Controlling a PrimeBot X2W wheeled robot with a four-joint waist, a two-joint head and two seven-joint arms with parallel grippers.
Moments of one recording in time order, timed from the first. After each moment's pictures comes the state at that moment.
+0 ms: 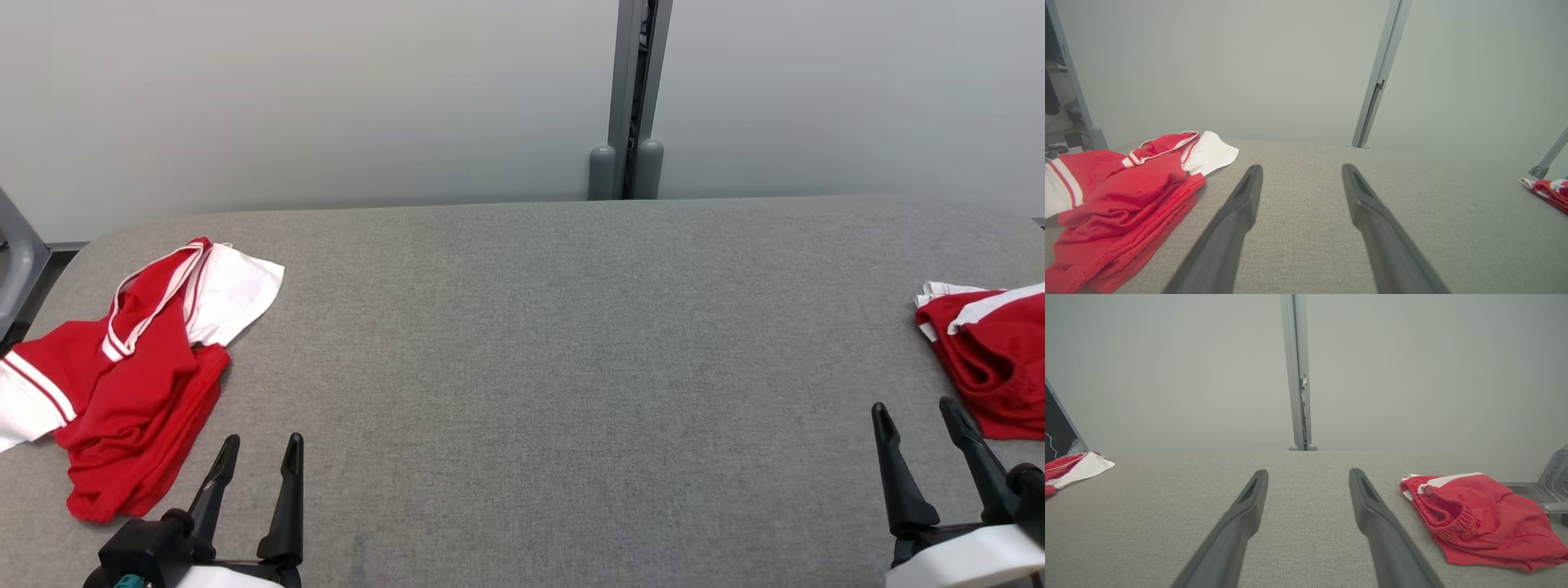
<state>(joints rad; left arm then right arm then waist) 0.08 0.24 -0.19 0.11 -0.47 0.04 -0.25 0.08 -0.10 -0.07 -0.02 0.20 0.13 -0.06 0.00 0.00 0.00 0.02</state>
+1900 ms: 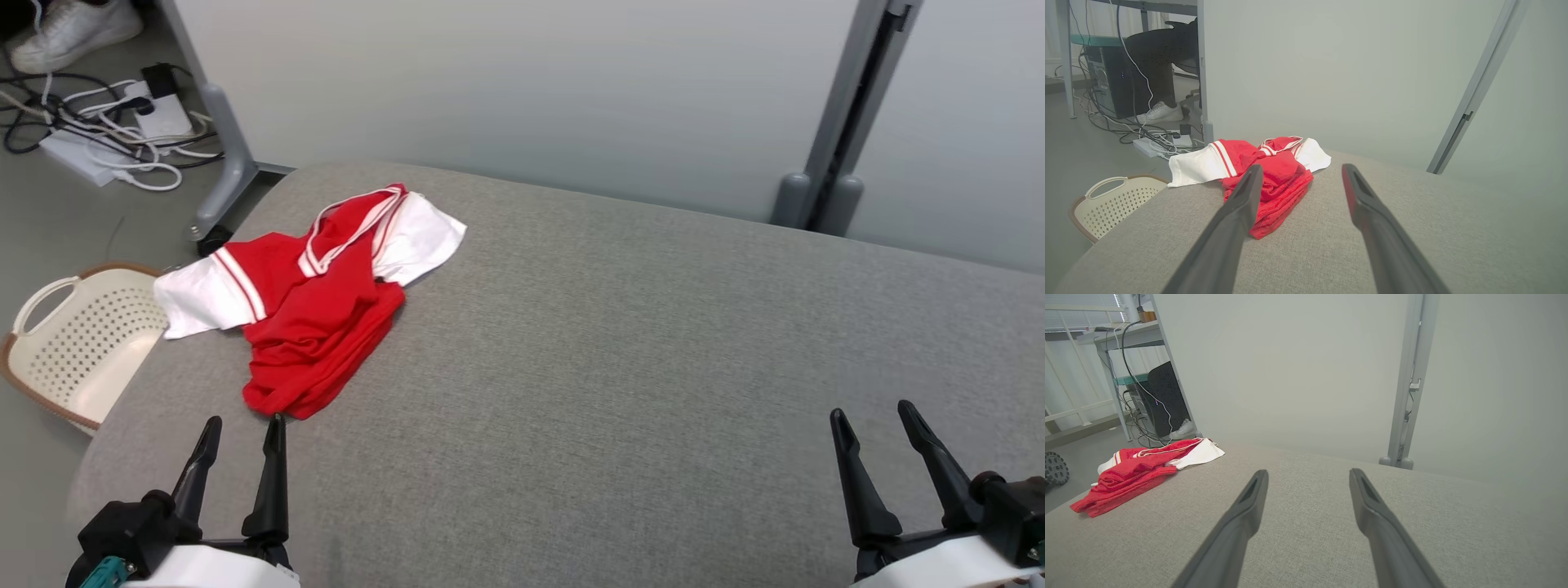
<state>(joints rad) 0.03 0.25 -0.18 0.14 -0.50 0.04 -0.26 0.14 -0.06 -0.02 -0.13 0.18 0.13 -0.02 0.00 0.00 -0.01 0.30</state>
